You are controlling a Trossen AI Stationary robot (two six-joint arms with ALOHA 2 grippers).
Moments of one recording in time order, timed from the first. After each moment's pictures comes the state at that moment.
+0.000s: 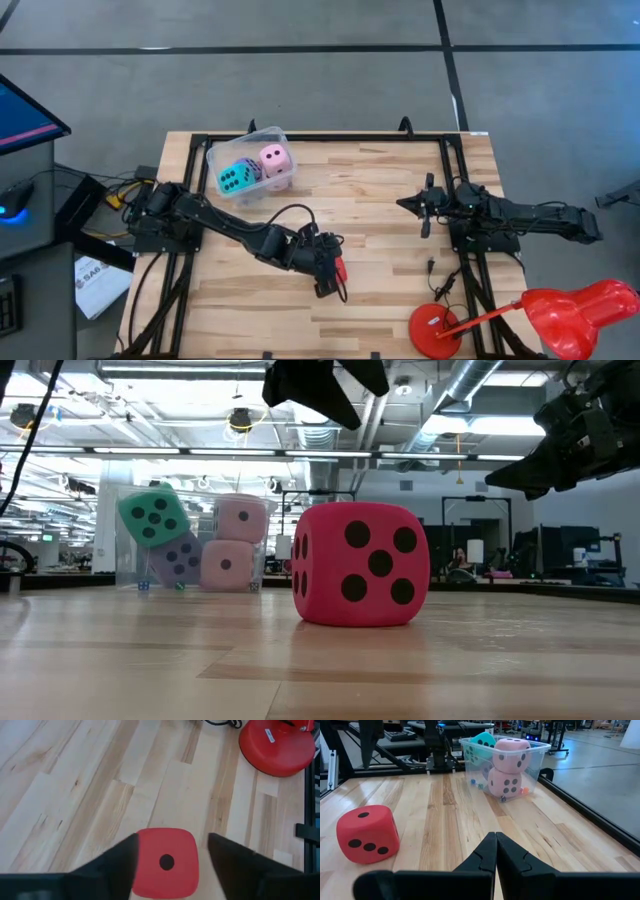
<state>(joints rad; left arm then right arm) -0.36 1.88 1.61 -0.66 -0.37 -0.56 -0.15 0.25 0.09 -0.02 0.06 0.00</state>
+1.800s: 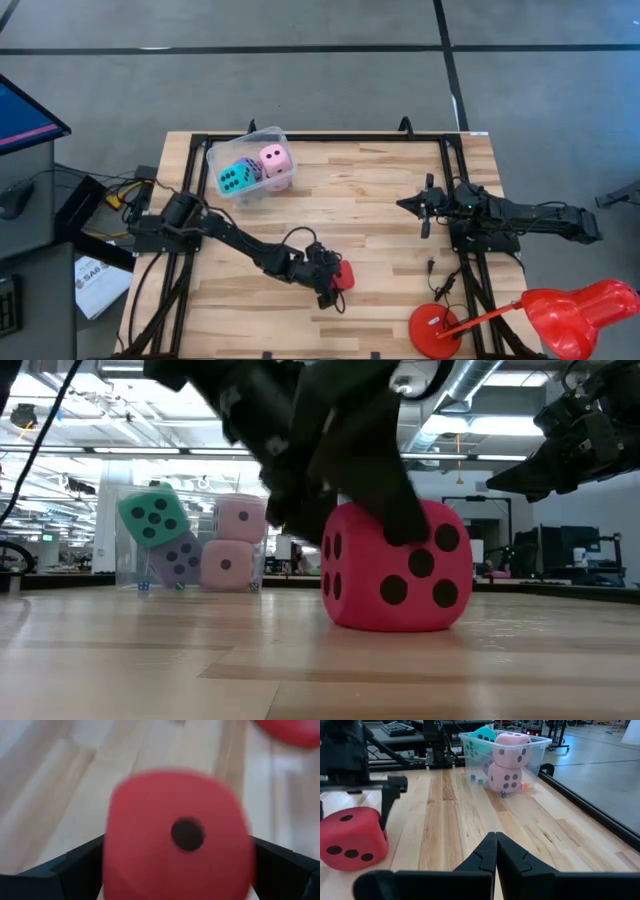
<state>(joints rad) -0.39 2.02 1.28 -0.10 -0.31 -0.58 -0.15 0.25 0.09 -0.05 0.06 0.00</state>
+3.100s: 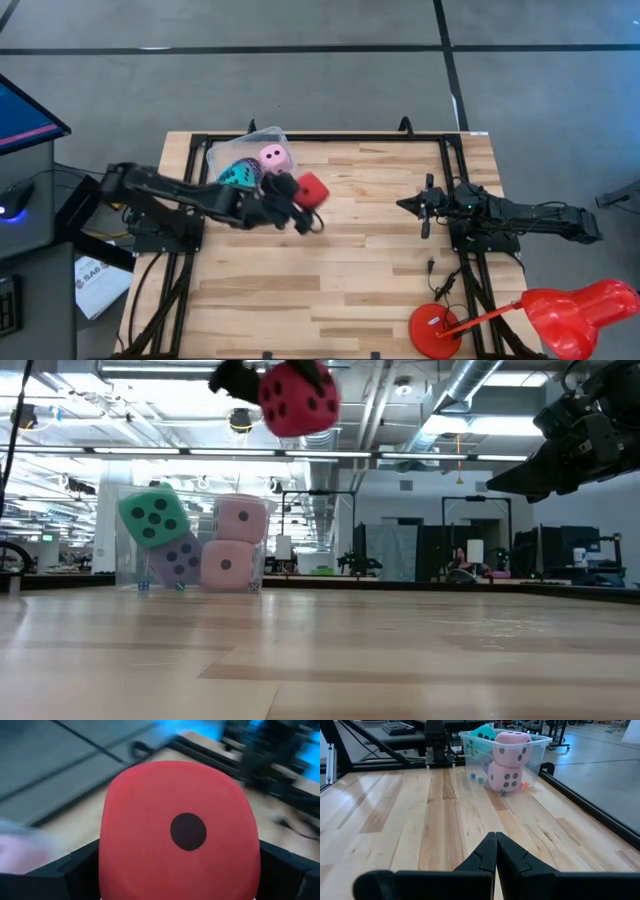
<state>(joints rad) -0.21 1.46 1.27 -0.50 -0.72 -0.58 -0.15 0.25 0.09 -0.05 0.05 0.00</state>
